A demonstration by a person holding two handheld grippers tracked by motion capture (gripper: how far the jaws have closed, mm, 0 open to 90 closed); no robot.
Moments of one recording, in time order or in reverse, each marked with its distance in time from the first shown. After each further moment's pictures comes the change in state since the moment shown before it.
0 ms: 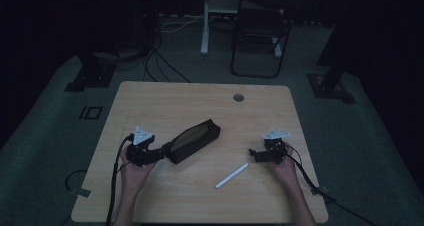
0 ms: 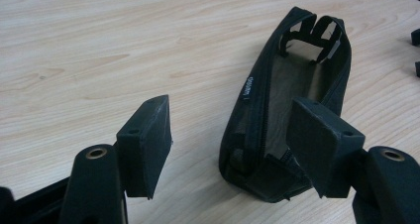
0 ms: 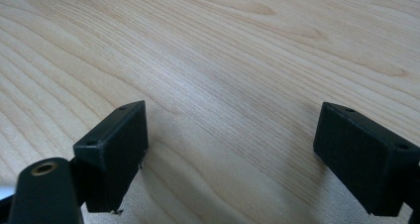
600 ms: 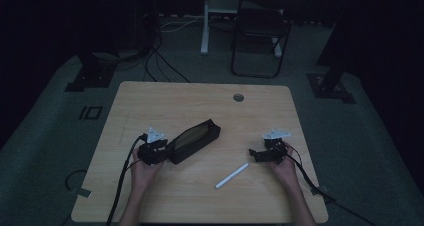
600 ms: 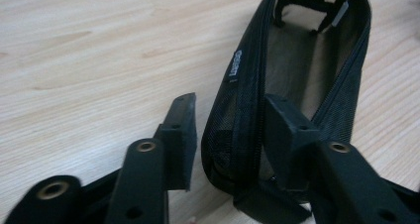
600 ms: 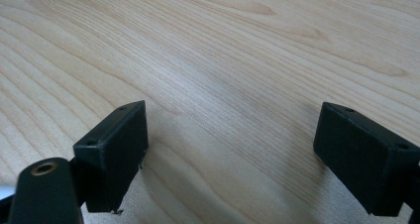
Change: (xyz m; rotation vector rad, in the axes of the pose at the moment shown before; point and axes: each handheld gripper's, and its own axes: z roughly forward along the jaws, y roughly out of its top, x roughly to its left) left arm -0.005 -0.007 0.036 0.093 -0.043 0.045; right arm 0.000 0.000 0.000 0.000 0.000 0.000
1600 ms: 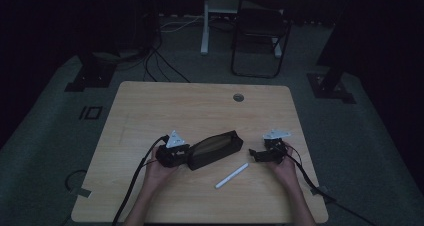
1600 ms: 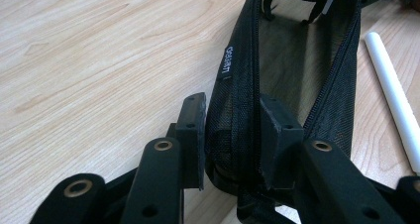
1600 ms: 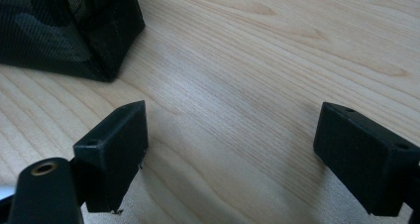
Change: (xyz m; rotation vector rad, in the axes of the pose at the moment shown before) left arm -0.041 0.012 0.022 -0.004 -0.194 0.206; right arm 0.000 0.000 0.000 0.000 0.000 -0.001
